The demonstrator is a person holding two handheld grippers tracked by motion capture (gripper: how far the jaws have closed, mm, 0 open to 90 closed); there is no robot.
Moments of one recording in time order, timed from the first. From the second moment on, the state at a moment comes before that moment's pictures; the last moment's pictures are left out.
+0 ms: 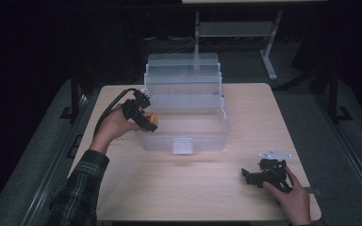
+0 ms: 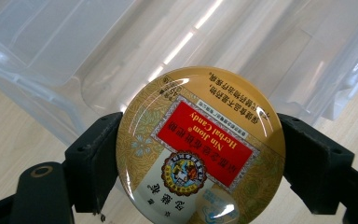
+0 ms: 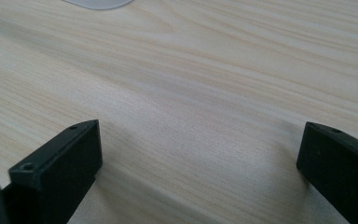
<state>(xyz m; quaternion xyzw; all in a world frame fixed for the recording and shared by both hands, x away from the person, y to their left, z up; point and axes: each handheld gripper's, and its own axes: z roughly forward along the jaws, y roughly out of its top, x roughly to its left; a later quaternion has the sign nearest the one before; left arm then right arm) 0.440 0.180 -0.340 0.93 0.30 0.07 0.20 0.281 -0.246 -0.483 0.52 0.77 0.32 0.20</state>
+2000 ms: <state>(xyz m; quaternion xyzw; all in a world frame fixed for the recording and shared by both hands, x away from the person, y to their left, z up) 0.370 0.237 -0.323 0.90 0.32 0.12 0.27 0.281 -0.246 -0.483 0.52 0.77 0.32 0.20</state>
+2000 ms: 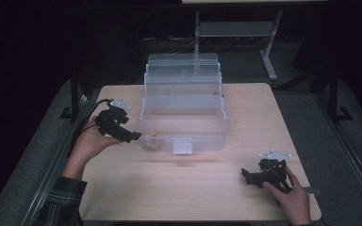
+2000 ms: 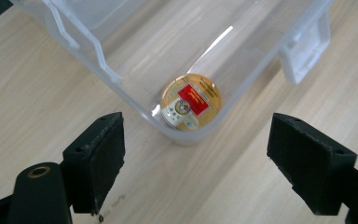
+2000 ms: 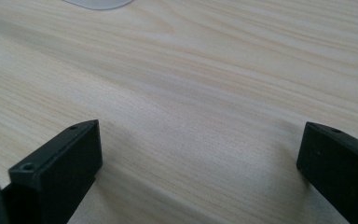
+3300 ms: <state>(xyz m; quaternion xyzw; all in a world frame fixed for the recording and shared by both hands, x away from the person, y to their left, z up) 0.283 0.291 -0.405 0.85 0.37 0.17 0.34 0.281 -0.246 -0.484 0.52 0.77 0.32 0.20</state>
